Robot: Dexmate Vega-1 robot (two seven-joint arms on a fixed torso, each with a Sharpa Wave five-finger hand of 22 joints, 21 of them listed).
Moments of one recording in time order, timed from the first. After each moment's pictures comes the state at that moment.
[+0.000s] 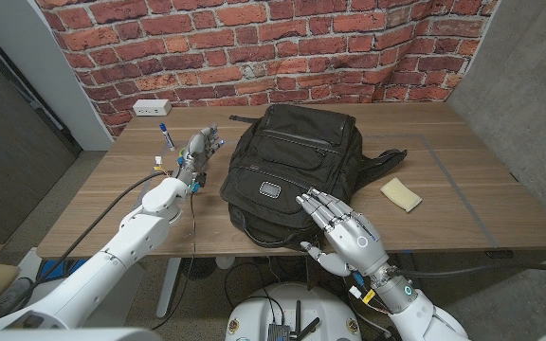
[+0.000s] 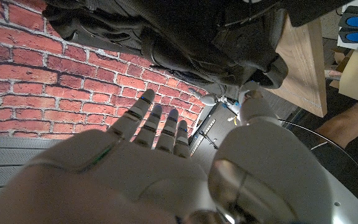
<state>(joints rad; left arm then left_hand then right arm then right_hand) 1.00 0.62 0.31 -1.56 -0.66 -0.17 0.12 0.10 0.11 0.61 -0.15 0.17 0.06 -0.05 0.18 0.17 0.01 -0.06 0.19 0.17 0.03 -0.04 0.17 0.16 0.20 -0.04 0.18 0.16 -1.60 -0.89 -0.57 -2.17 -1.32 -0.32 -0.68 0.58 -0.03 0.46 -0.19 0.20 0.09 -0.02 0.23 0.18 0.22 -0.07 0.20 0.19 0.15 -0.04 0.23 0.20 0.34 -0.04 0.20 0.17</state>
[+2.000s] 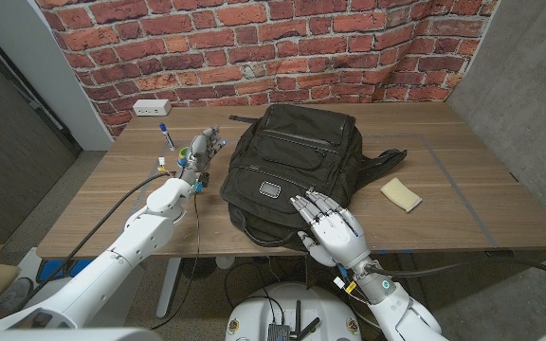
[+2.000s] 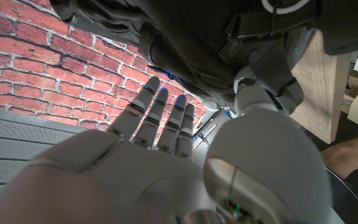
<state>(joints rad) 0.98 0.59 0.33 -1.53 -0.65 -0.17 0.13 0.10 0.11 0.62 -0.15 0.17 0.07 -0.05 0.18 0.17 0.02 -0.06 0.19 0.17 0.04 -0.04 0.17 0.16 0.21 -0.04 0.18 0.16 -1.42 -0.83 -0.75 -2.08 -1.44 -0.48 -0.65 0.73 -0.02 0.45 -0.16 0.20 0.36 -0.07 0.31 0.18 0.48 -0.11 0.23 0.20 0.37 -0.04 0.34 0.25 0.52 -0.05 0.22 0.17</state>
